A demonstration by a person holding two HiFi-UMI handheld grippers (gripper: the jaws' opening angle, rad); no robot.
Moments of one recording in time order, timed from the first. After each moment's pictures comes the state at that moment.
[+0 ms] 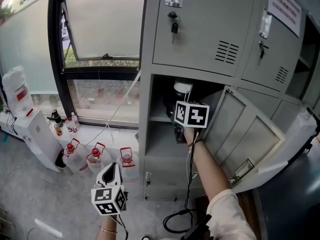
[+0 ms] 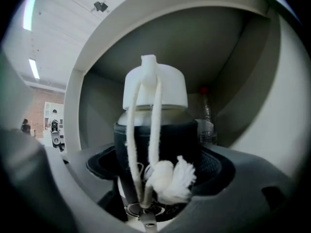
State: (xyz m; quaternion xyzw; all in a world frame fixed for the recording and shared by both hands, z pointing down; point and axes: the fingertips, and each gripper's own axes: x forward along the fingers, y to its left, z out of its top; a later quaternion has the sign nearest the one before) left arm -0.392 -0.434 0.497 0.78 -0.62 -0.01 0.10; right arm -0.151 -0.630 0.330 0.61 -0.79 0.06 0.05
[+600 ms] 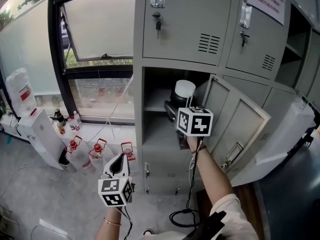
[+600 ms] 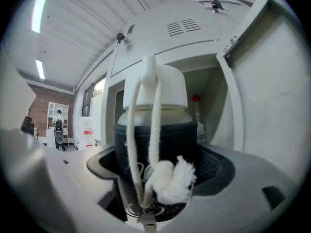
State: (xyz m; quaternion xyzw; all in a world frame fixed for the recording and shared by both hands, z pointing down) left arm -0.342 -0.394 0.471 0.81 -0.59 -0.01 0.07; right arm -0.131 -0.533 0.328 0.60 -0.80 0.04 0.04
